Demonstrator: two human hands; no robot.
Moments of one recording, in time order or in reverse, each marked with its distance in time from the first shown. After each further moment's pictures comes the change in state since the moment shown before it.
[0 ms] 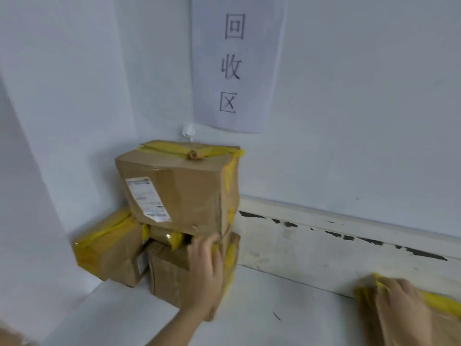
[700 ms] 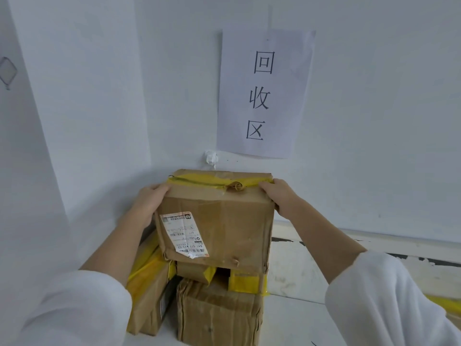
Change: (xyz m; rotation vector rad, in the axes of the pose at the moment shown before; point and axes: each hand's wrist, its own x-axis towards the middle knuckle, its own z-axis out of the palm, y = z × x) left_hand 0.253 -0.106 -0.140 -0.312 -0.215 -0.674; right_hand 0.048 -0.390 -0.030 0.866 -0.467 0.090
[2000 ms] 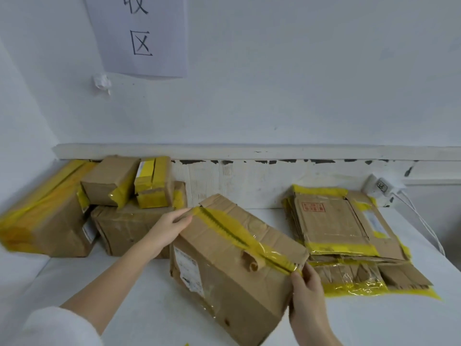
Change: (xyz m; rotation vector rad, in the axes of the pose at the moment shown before) left_hand -0.238 -0.104 0.176 0.299 -0.688 -0.004; right_hand -0.283 0.269 -0.157 0.585 0.560 0.377
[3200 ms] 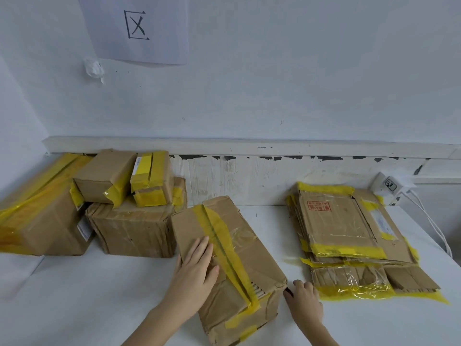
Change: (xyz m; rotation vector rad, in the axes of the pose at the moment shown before) left_hand -0.047 -0.035 0.071 0.666 -0.055 0.110; right_hand 0.102 0.076 -0.034 -1.605 -0.026 -0.158
